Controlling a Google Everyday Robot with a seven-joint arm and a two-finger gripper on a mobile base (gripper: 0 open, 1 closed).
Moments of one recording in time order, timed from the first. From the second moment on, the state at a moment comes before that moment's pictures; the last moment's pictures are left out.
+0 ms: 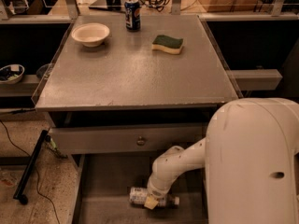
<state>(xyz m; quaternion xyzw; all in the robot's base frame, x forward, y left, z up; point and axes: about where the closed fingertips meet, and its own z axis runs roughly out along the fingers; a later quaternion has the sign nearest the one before) 0.445 -0.011 0.373 -0.59 0.80 0.12 0.05</state>
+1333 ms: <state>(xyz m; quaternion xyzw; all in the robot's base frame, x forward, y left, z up) 0.447 -0.016 0.403 -0.59 0.80 0.12 0.07</state>
